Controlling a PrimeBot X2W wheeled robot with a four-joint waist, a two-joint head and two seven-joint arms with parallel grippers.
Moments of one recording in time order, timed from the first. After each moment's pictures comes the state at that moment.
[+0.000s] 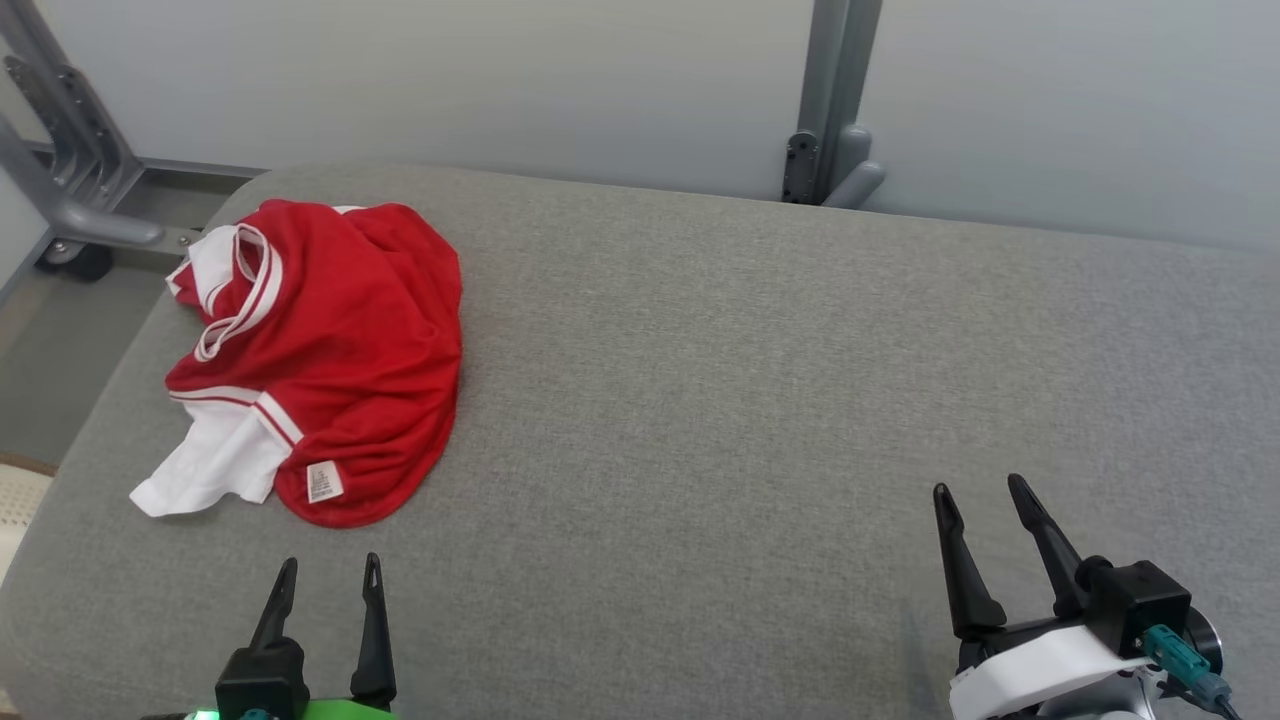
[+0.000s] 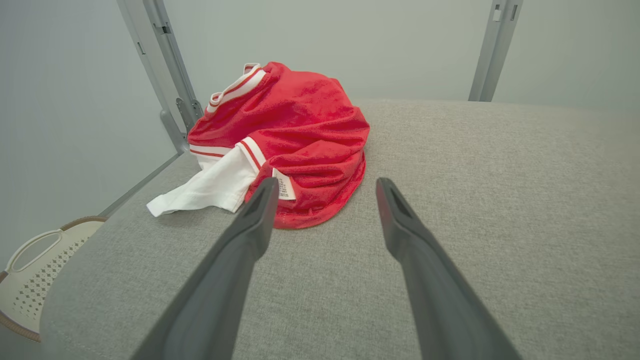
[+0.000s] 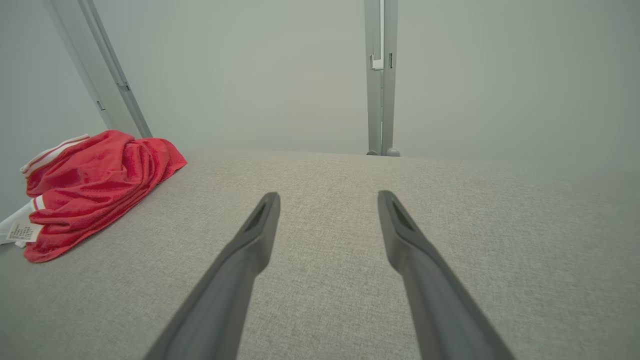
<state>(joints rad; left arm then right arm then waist) 0.07 0.05 -0.03 0.24 -0.06 0.00 -0.26 0.06 -0.05 0.04 0.12 0.15 0.13 -0.26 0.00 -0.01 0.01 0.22</state>
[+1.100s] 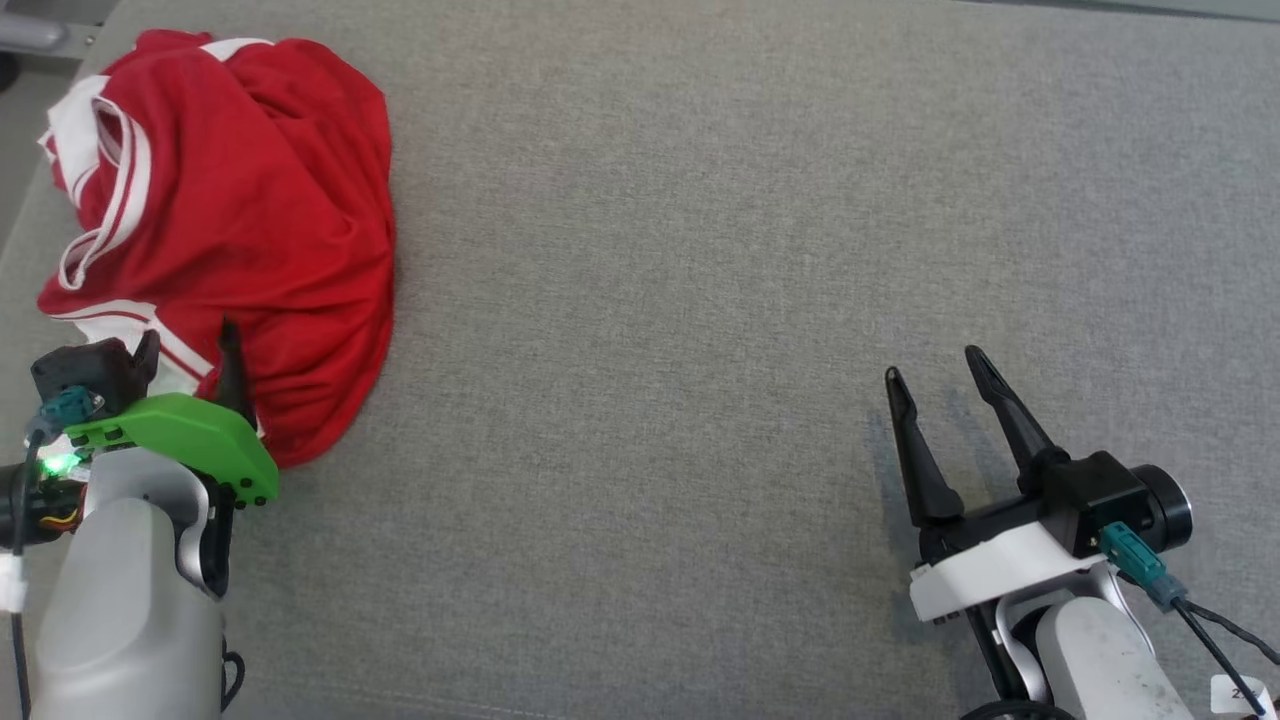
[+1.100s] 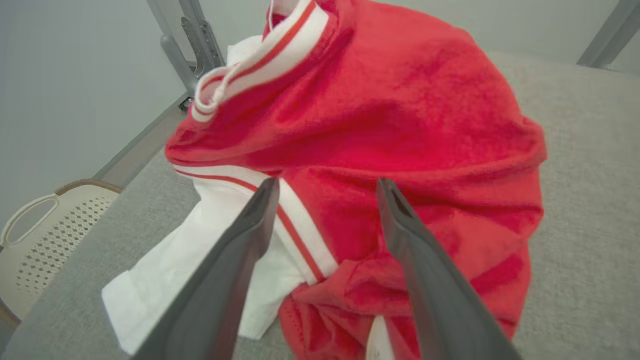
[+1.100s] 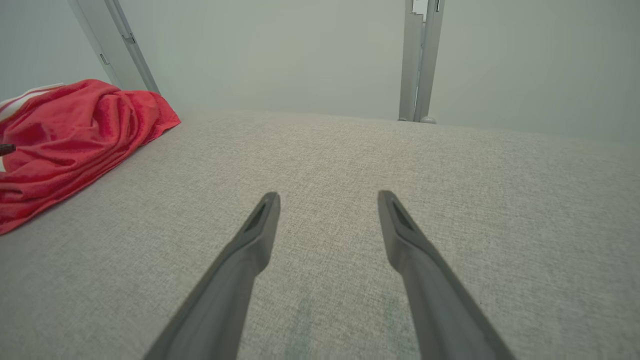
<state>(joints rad) -0.55 0.18 0.08 0.74 -0.22 -0.09 -0.12 -0.13 -0.06 0.11 0.11 0.06 0.13 -0.26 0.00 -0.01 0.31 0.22</state>
